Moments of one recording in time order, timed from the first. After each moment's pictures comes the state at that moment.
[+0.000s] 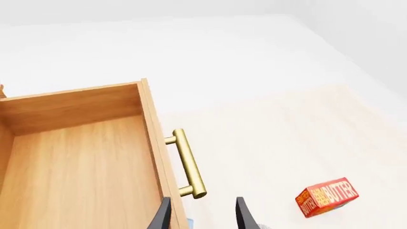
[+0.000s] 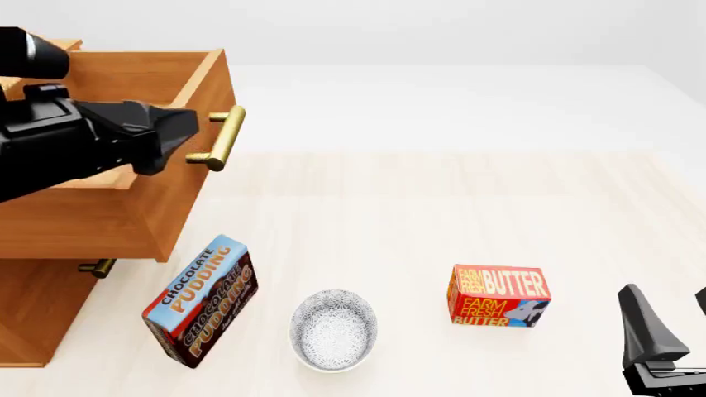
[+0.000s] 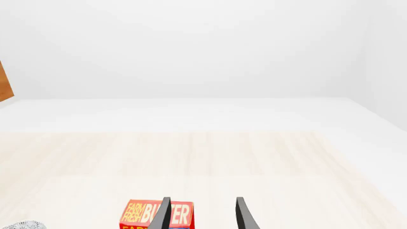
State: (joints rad) left arm -0.39 0.91 -0.94 0.42 -0.14; right arm 0.00 0.01 0.00 0.00 0.01
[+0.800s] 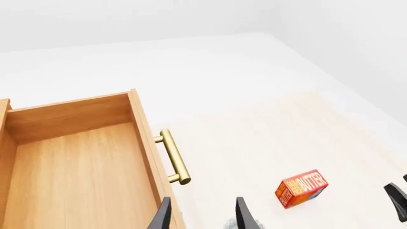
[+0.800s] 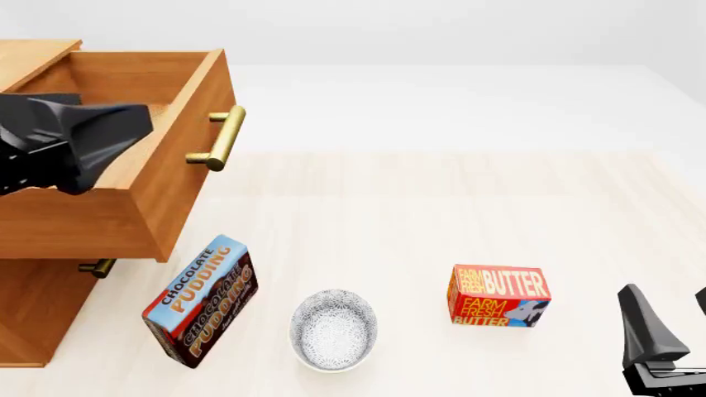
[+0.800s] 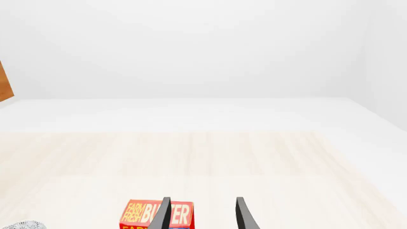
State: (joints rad) left arm -0.45 0.72 -0.96 0.54 -0.11; right arm 0.00 0.01 0.00 0.00 0.01
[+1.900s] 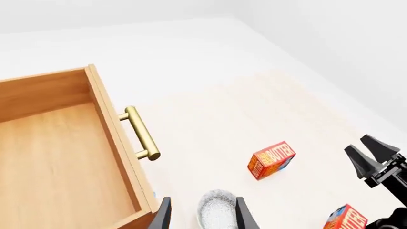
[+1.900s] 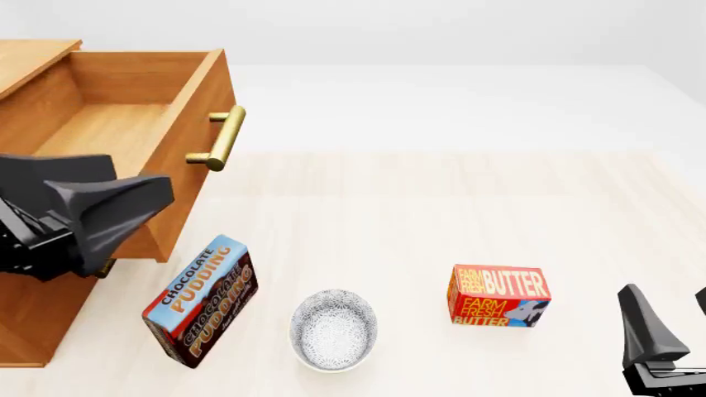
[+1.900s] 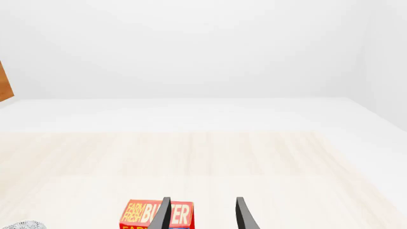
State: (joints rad) left arm -0.60 0.62 -0.83 0.54 -0.16; right arm 0.00 0.01 0.00 0.00 0.01
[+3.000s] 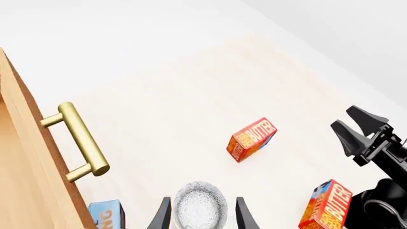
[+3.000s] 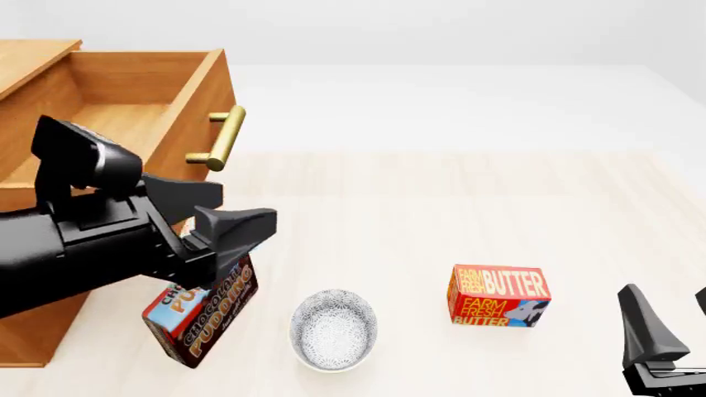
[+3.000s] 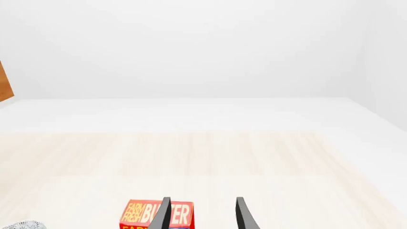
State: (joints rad) left arm -0.75 0.84 -0.79 0.40 -0.18; right arm 0.00 0.01 0.00 0.00 0.01
